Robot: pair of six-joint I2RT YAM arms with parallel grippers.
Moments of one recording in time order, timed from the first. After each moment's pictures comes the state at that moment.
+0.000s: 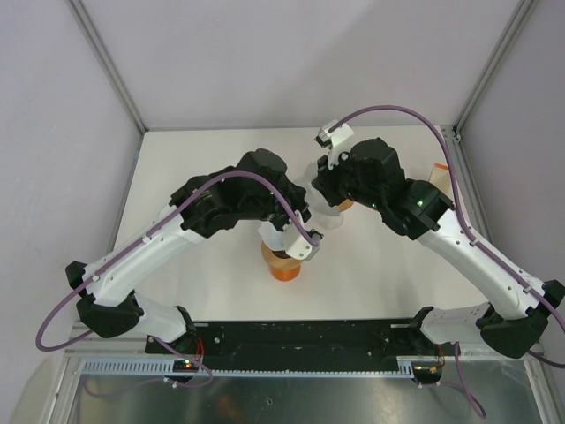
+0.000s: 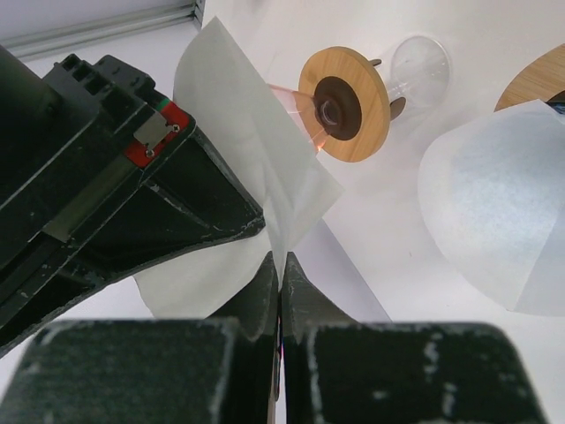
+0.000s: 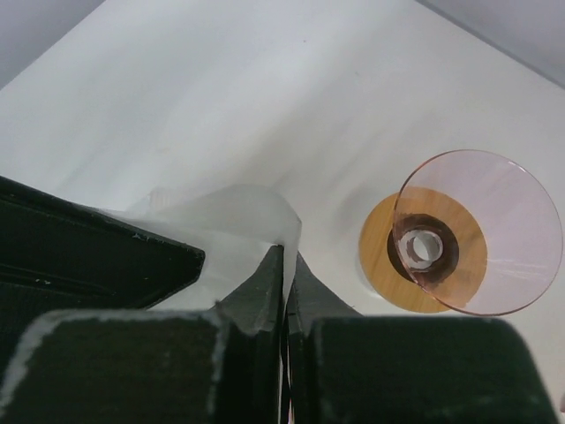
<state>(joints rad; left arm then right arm) -1.00 1.40 1.74 -1.01 0.08 1.57 0.81 1.27 1.52 -0.63 0.05 0.07</state>
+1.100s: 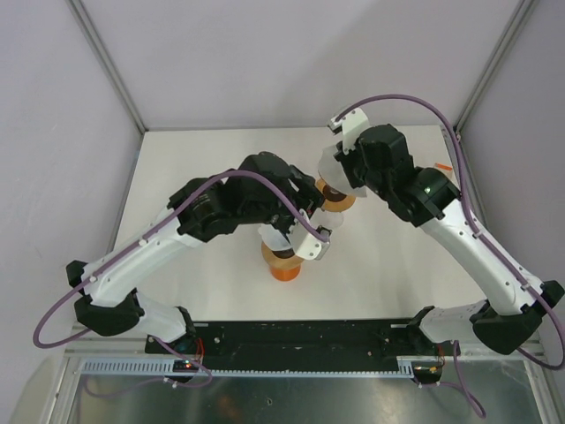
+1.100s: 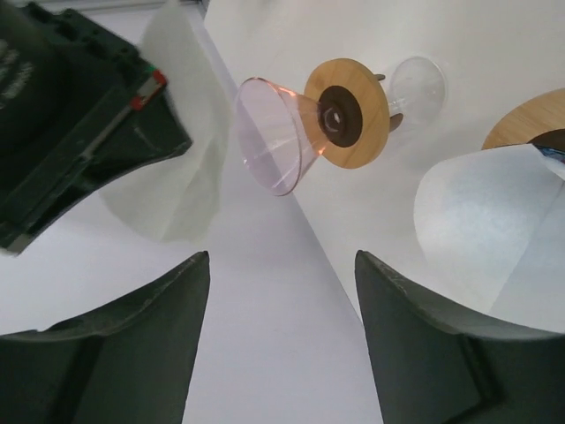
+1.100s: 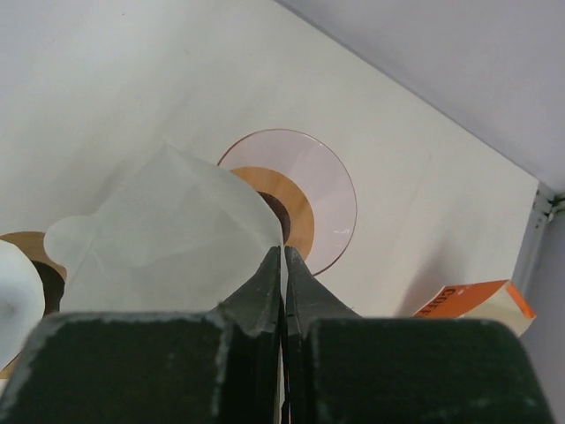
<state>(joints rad) -1.07 1.41 1.78 -1.02 0.00 1.41 0.73 1.30 1.61 -0.72 0.33 -0.14</state>
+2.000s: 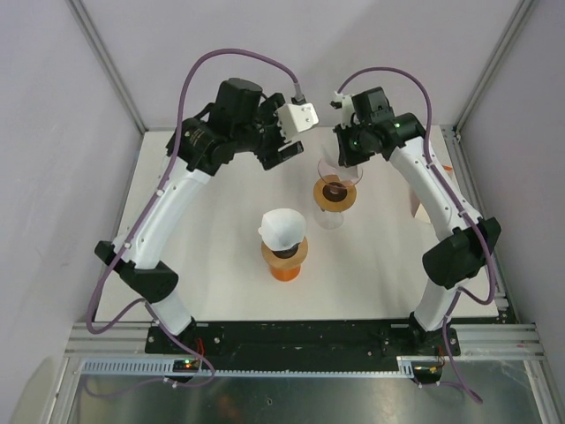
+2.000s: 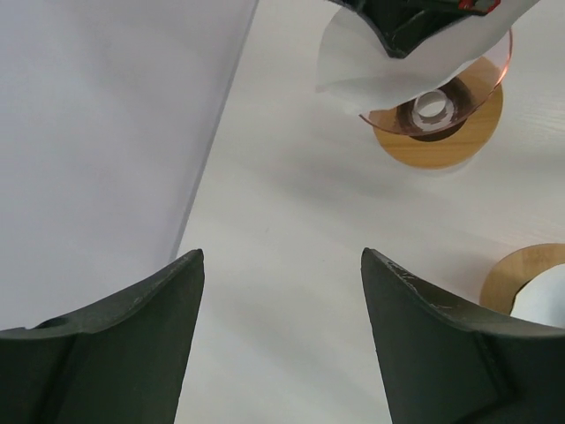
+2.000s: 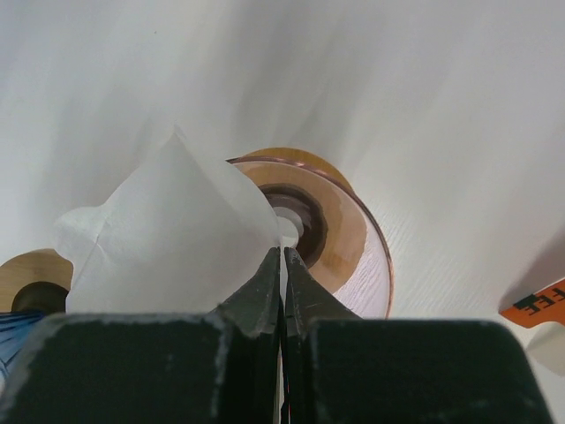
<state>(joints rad) -0.67 1.69 2.19 -1.04 0.12 0.68 0.42 1.78 1.97 -1.02 -0.11 0.02</state>
